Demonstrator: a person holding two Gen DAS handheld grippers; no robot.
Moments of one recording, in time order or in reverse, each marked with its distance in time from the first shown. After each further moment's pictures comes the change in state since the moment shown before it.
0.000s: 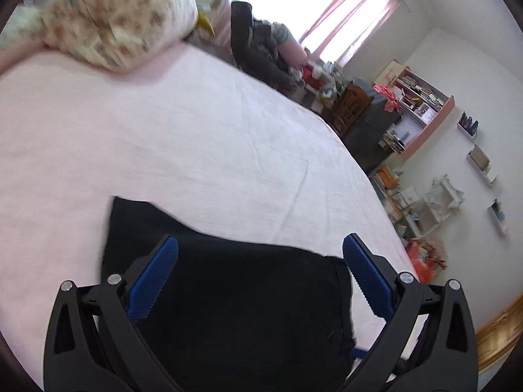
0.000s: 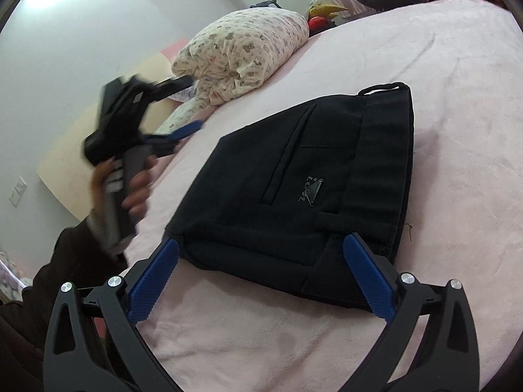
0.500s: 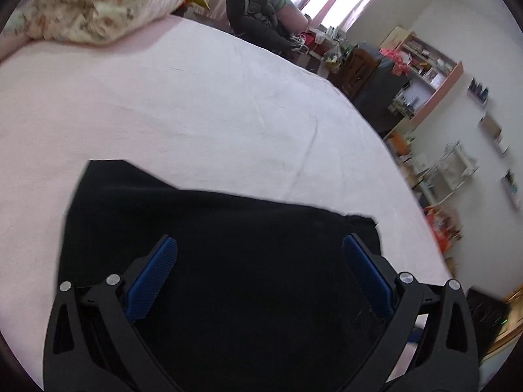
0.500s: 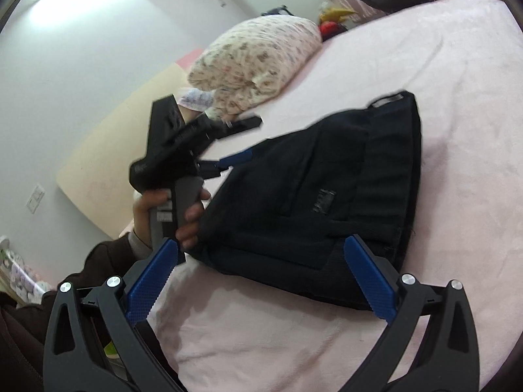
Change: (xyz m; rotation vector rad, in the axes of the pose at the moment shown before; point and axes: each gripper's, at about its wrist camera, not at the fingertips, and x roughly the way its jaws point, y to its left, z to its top) left arm 0.037 -0.009 -0.039 0.112 0.106 0.113; right arm -0.014 0.004 0.002 -0.009 -0.030 0.084
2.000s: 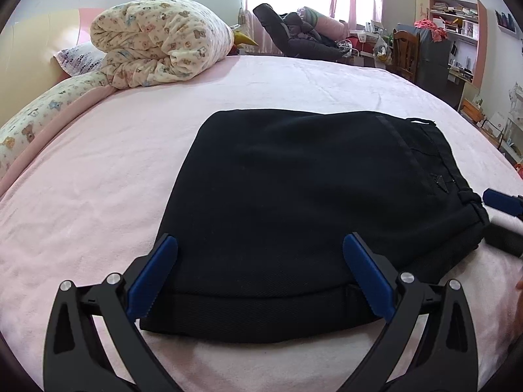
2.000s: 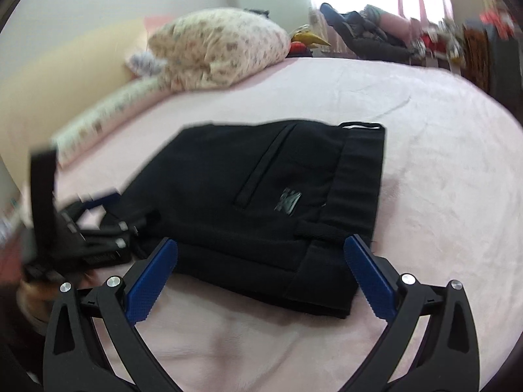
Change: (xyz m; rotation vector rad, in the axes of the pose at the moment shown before) left arm -0.062 -0.018 -0.138 0.187 -0.156 0.469; right arm 0.025 0.041 -0.012 -0.232 -0.013 -0.453
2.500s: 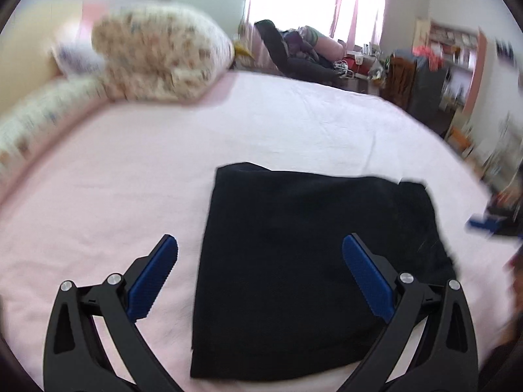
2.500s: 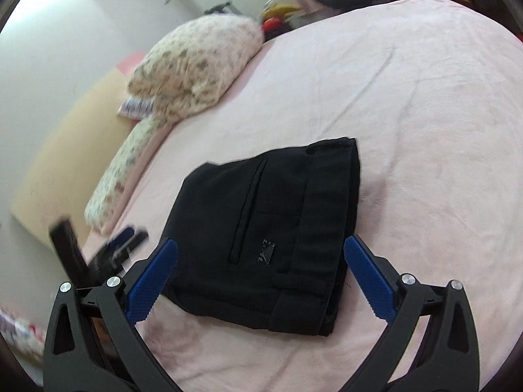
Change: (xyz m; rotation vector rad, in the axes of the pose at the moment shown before) left arm -0.013 0.045 0.065 -0.108 -0.012 -0.122; right arm -0.001 -0.075 0.069 0.293 0.128 0.193
